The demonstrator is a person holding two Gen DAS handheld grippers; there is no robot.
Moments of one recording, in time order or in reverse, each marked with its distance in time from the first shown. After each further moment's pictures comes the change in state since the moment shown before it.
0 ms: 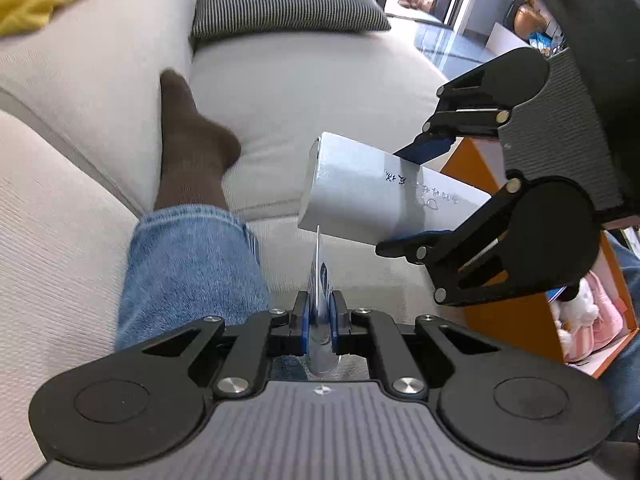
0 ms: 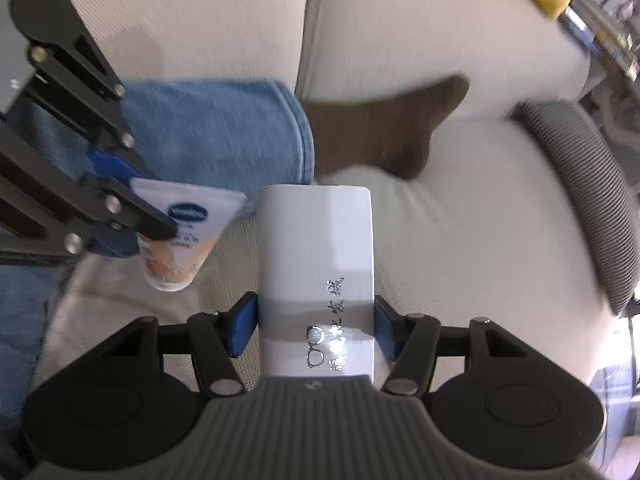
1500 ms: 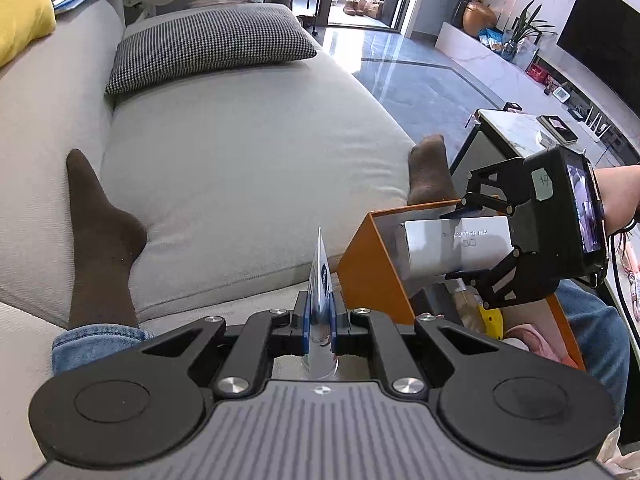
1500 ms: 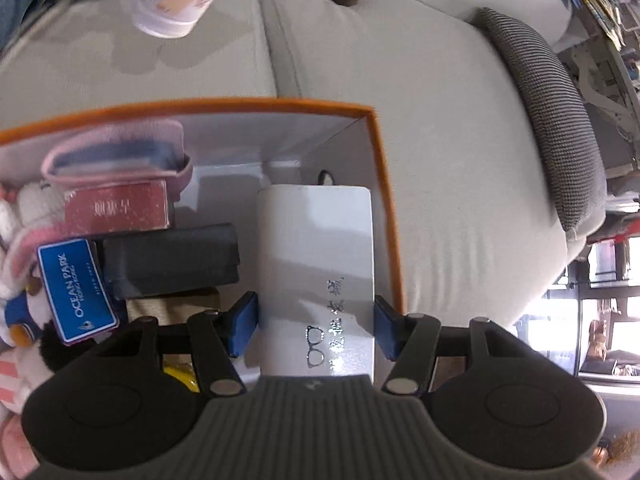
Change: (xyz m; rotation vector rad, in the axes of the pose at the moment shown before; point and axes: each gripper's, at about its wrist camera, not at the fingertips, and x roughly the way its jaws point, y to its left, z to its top) left arm 0.034 -0.079 0.080 0.107 -0.019 -0.108; right arm 0.003 -0.082 -0.182 -0.150 0.207 -0.109
